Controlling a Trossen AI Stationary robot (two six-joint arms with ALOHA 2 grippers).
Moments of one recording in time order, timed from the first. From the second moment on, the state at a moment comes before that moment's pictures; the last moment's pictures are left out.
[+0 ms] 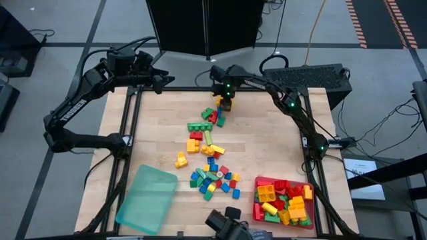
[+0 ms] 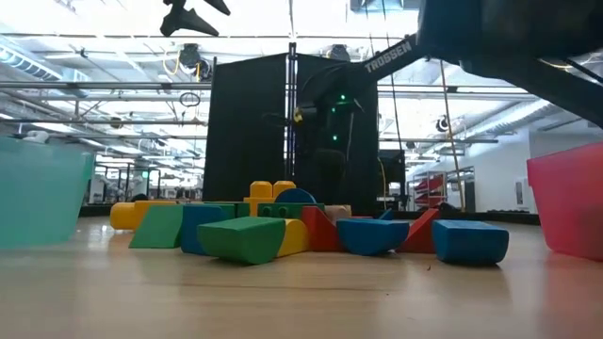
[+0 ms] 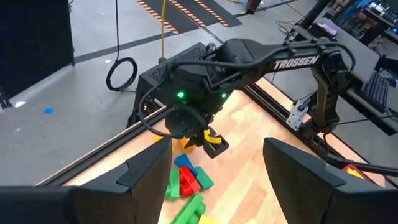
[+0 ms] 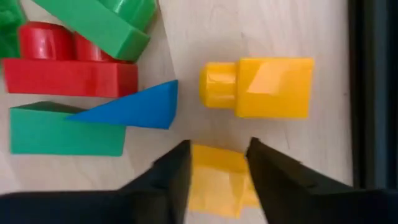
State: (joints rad) left arm 0.71 1.11 1.43 -0.77 0.23 -0.30; right arm -0.61 2.42 2.17 -1.17 -0.10 -0.39
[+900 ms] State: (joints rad) left arm 0.71 1.11 1.43 -0.79 0.23 -0.22; right arm -0.61 2.41 2.27 -1.29 -0.06 0.47
